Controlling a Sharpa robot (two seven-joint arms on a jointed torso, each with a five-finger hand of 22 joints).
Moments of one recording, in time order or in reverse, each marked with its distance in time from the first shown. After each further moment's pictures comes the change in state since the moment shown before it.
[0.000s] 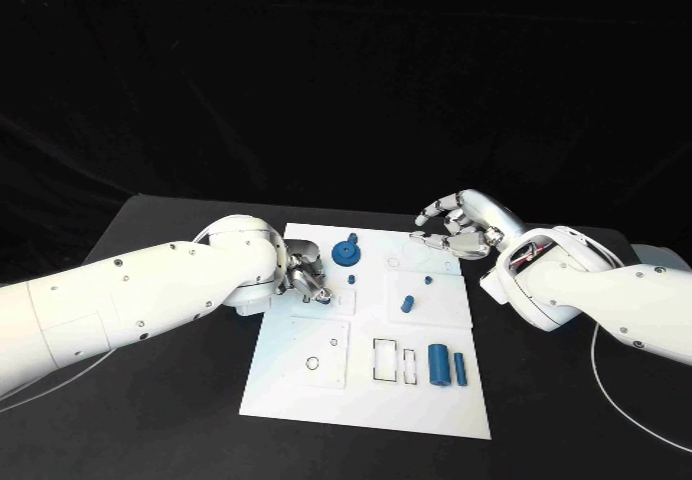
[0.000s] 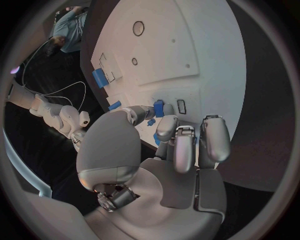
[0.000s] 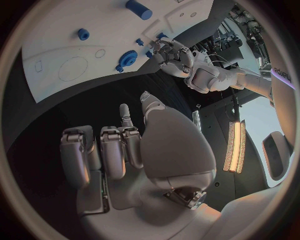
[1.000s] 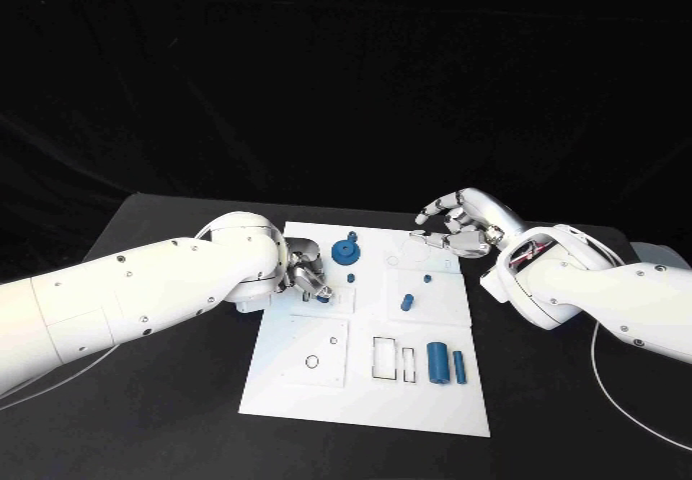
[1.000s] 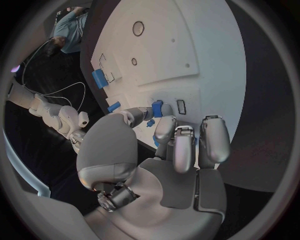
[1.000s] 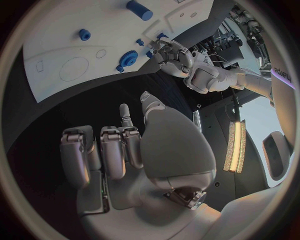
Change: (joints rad) left arm 0.002 0.014 0.001 -0.020 0.006 0.023 -0.002; left_hand -0.097 0.026 0.039 -0.075 -0.028 0.008 -0.027 0.021 0.025 0.022 -0.014 0.020 0.015 0.000 -0.015 0.000 0.001 0.000 0.007 -0.007 0.004 0.001; right arm 0.000 -0.003 0.000 0.002 0.000 0.000 -0.002; right_hand 0.000 0.000 0.000 0.000 0.000 0.000 0.000 0.000 0.002 0.000 0.000 0.000 0.000 0.000 0.000 0.000 0.000 0.000 0.000 0.000 0.000 0.001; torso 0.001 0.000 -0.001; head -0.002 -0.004
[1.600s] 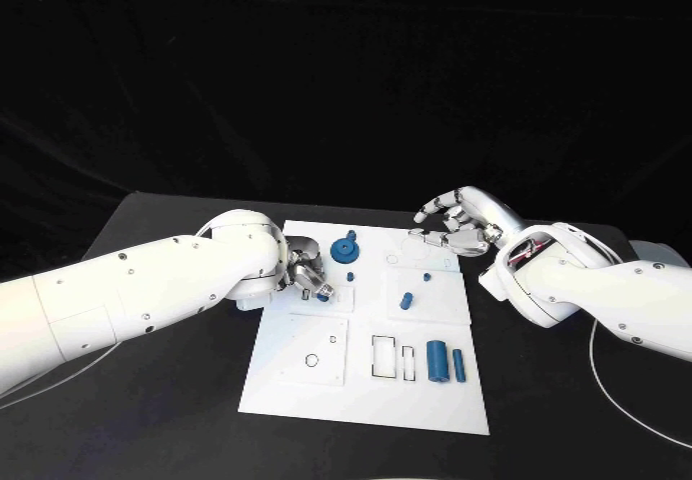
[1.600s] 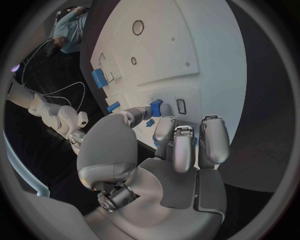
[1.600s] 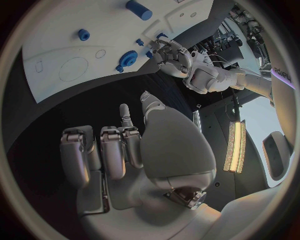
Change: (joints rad) left arm 0.001 0.012 0.000 -0.015 0.002 0.007 -0.003; left_hand -0.020 0.012 -0.063 0.017 -0.006 0.030 -0.019 0.000 -0.001 0.009 -0.009 0.015 0.017 0.000 -0.007 0.000 0.000 0.000 0.007 -0.007 0.000 0.013; right arm 0.000 0.000 0.000 0.001 0.000 0.000 -0.001; right_hand 0.000 0.000 -0.006 0.000 0.000 -0.003 0.003 0.000 0.001 0.000 0.000 -0.004 0.001 0.000 0.000 0.000 0.000 0.000 0.000 0.000 -0.004 0.000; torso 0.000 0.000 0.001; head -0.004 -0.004
